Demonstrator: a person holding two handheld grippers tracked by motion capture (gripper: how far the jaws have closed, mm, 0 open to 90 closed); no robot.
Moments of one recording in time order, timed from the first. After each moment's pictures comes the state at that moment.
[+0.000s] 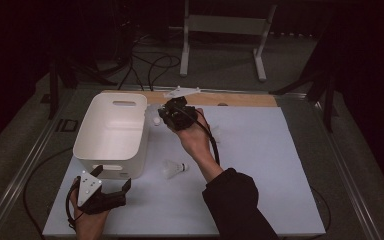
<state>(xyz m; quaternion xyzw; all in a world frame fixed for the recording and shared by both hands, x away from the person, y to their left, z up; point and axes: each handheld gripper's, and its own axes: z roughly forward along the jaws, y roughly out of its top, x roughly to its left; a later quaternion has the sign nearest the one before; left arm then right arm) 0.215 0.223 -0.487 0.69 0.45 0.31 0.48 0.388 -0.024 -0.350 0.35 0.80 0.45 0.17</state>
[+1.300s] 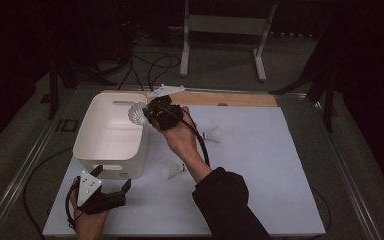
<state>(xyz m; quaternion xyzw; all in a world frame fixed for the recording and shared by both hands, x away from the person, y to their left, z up) 0.216 0.223 -0.487 0.69 0.45 0.31 0.48 0.381 0.011 -0.340 0.33 0.81 0.47 0.16</state>
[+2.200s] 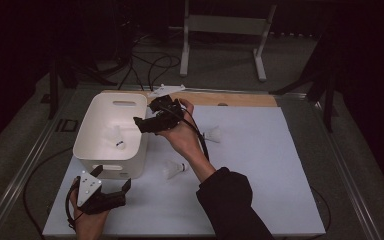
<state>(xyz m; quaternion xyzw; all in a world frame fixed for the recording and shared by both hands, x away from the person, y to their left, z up) 0.215 0.223 -0.487 0.69 0.45 0.31 0.48 0.386 0.005 -0.343 0.31 0.81 0.47 0.15</state>
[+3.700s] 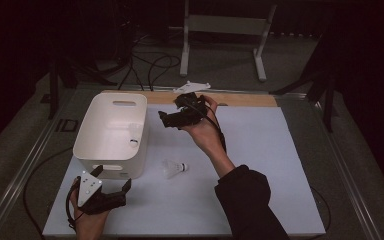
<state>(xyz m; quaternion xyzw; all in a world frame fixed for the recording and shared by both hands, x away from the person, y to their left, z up) 0.215 0.222 -0.487 0.69 0.45 0.31 0.48 0.402 -0.049 -0.346 0.34 0.80 0.45 0.20</state>
